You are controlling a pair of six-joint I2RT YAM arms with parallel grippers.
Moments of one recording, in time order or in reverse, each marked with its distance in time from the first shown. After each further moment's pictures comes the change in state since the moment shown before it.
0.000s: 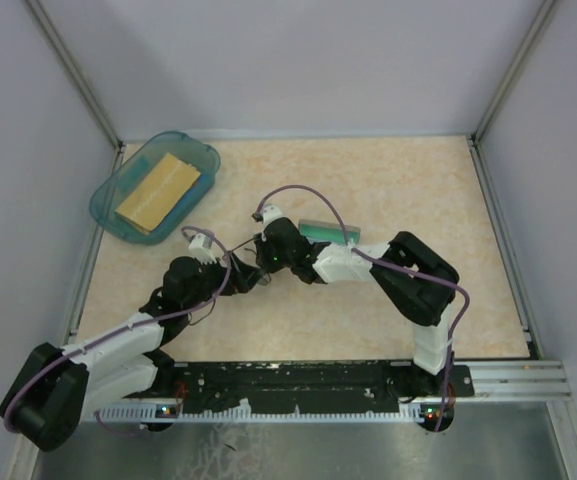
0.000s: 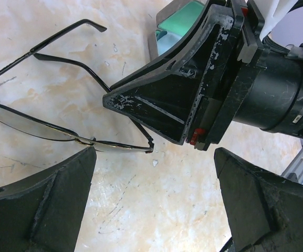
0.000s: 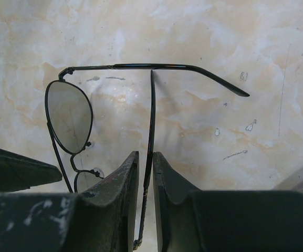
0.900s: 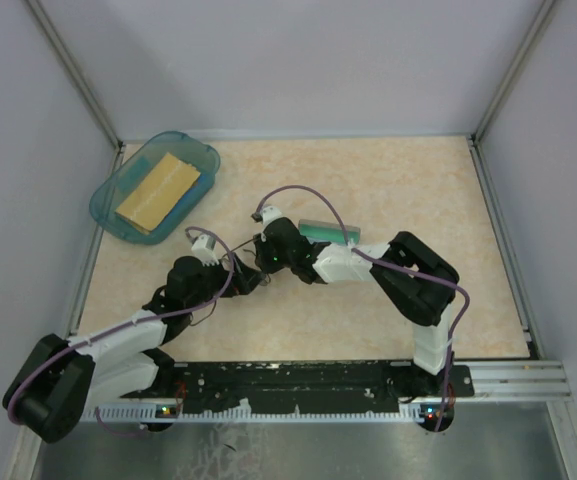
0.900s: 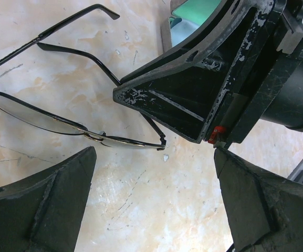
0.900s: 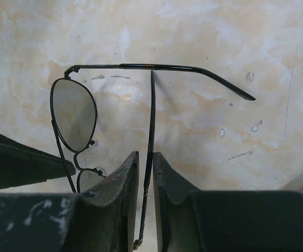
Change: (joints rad) left arm 0.000 0.055 0.000 0.002 -0.001 0.007; right arm 0.000 0.000 0.000 0.002 -0.020 0.000
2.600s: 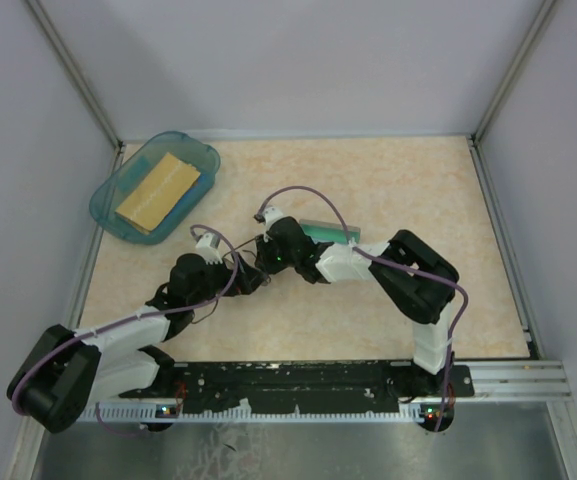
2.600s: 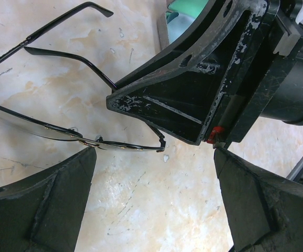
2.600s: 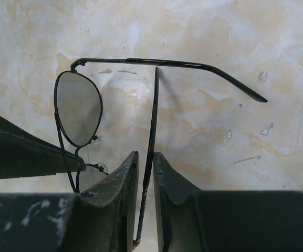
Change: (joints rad) left arm 0.000 0.060 0.019 0.030 0.019 0.022; right arm -0.023 0.008 -0.030 0.060 -0.101 0.000
